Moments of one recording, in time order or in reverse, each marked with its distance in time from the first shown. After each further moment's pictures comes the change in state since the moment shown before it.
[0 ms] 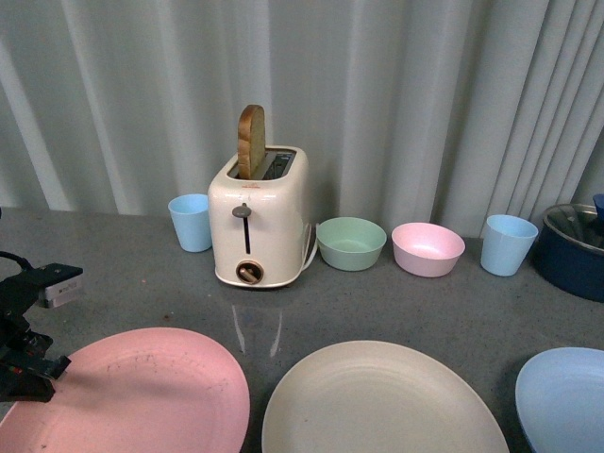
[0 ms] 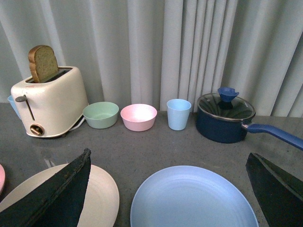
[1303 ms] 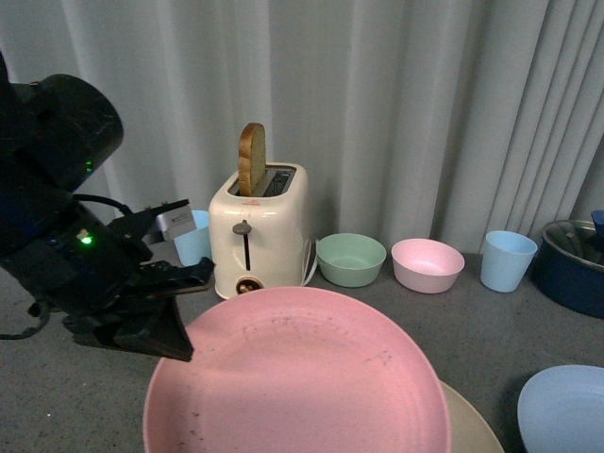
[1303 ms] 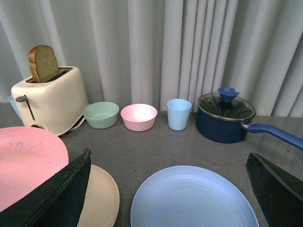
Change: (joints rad) left arm -0.308 -0.227 0.035 -0.166 0.251 -0.431; right arm 0.000 0.000 0.000 0.000 0.000 0.000
